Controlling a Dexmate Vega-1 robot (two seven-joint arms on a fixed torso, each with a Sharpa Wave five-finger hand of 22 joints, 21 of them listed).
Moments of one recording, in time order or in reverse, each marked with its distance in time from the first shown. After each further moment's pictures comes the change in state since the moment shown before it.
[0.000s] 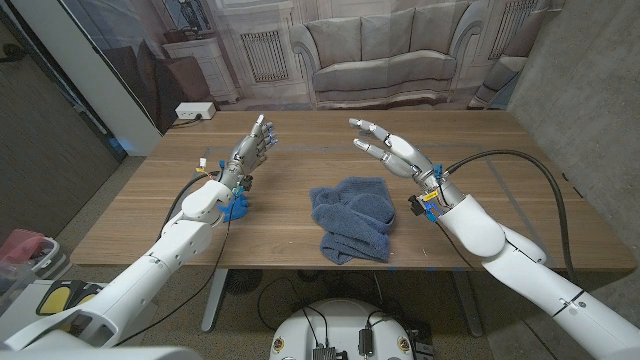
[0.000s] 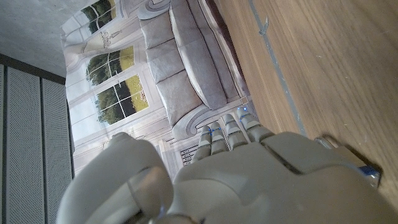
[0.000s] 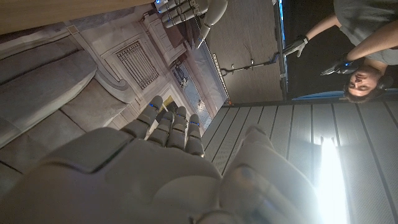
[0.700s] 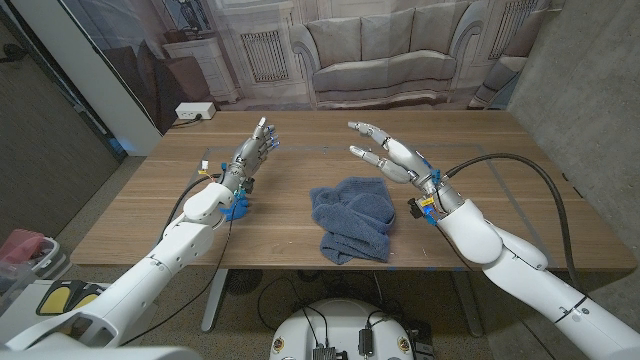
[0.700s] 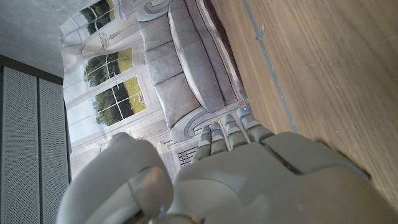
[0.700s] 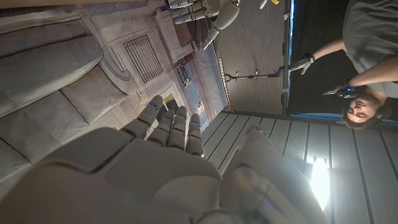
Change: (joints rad) left arm 0.011 -0.002 0.004 -0.008 -0.001 0.006 0.005; left_hand 0.000 0.011 -0.004 0.004 0.000 0.000 0.000 0.000 0.000 0.002 -0.002 0.000 0.000 0.000 0.000 0.000 0.000 0.000 0.000 -0.004 0.000; right arm -0.029 0.004 0.009 -0.034 -0.151 -0.042 -0.070; right_hand 0.000 0.000 0.004 -0.004 0.000 0.007 -0.007 0.000 0.000 0.005 -0.005 0.000 0.000 0.018 -0.003 0.000 0.000 0.006 -0.003 -0.011 0.000
